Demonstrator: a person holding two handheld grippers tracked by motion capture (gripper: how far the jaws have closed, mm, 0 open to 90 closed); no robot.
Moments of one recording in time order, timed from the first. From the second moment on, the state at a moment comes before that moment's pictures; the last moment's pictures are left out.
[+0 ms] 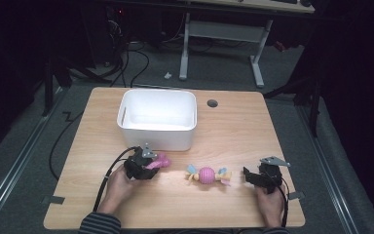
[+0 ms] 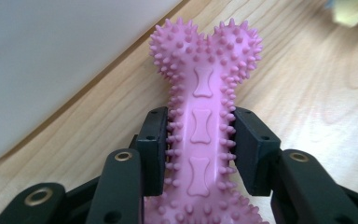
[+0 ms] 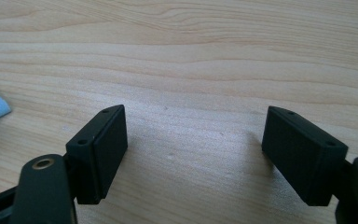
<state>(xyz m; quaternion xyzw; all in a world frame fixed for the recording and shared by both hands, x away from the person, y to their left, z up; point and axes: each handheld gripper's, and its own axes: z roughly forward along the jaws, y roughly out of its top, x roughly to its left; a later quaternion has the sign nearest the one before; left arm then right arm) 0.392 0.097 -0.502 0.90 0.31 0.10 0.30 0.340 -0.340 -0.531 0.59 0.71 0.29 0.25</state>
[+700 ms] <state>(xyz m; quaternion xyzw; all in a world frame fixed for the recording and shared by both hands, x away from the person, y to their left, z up) 0.367 0.116 -0.457 0.88 0.31 0.09 0.36 0.340 -0.340 -0.531 0.59 0.71 0.29 0.25</state>
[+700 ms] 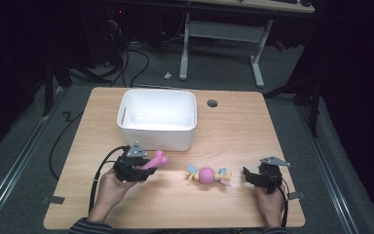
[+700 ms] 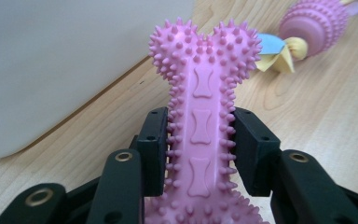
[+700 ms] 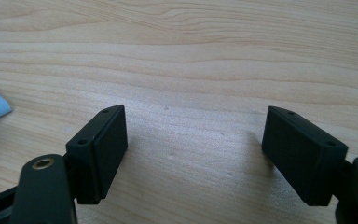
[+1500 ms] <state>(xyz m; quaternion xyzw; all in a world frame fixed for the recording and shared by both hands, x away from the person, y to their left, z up) 0.363 0.131 -0.399 0.86 0.32 0.10 0.39 0.340 -0.340 -0.531 0.58 0.72 0.29 0.25</state>
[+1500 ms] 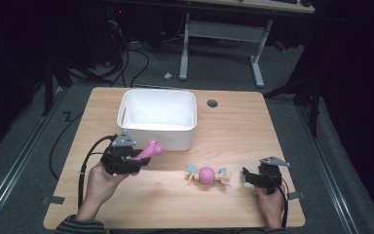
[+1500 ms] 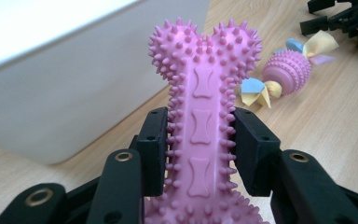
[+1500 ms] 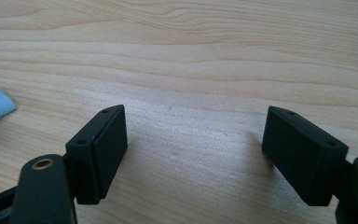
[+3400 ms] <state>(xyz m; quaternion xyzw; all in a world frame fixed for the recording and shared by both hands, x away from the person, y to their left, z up) 0.456 0.100 -0.347 0.84 0.36 0.12 0.39 0.339 -0.339 -0.530 0.58 0.72 0.29 0.25</state>
